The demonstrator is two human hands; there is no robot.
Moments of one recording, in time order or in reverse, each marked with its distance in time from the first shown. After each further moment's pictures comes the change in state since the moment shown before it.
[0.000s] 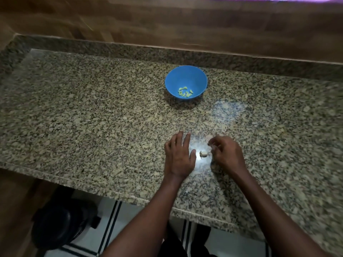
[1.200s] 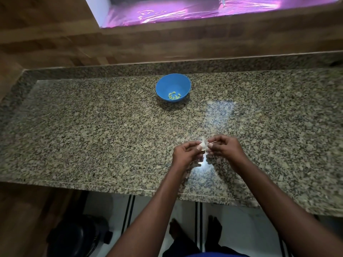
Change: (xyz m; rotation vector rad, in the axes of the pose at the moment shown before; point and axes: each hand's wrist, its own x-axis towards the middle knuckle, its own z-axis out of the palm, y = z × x) left_hand -0.039 0.047 -0.057 -1.400 -0.380 -0.532; right_hand -0.062 0.006 -0.030 1.009 -0.098 0.332
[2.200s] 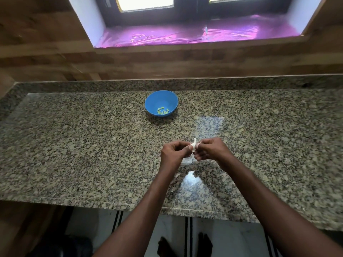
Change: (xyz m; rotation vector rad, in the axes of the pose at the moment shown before) left_hand 0.001 0.041 0.026 0.243 0.016 0.361; right_hand 0.003 -0.065 -0.010 -0.156 -0.088 0.020
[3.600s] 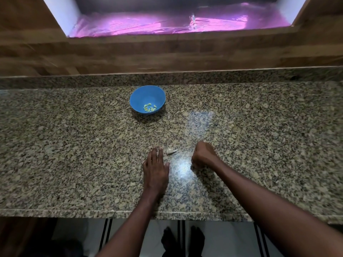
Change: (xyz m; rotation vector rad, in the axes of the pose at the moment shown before) left_hand 0.012 -0.115 -0.025 1.253 0.056 0.105; right_hand 0.035 0.027 0.014 -0.653 0.208 0.290
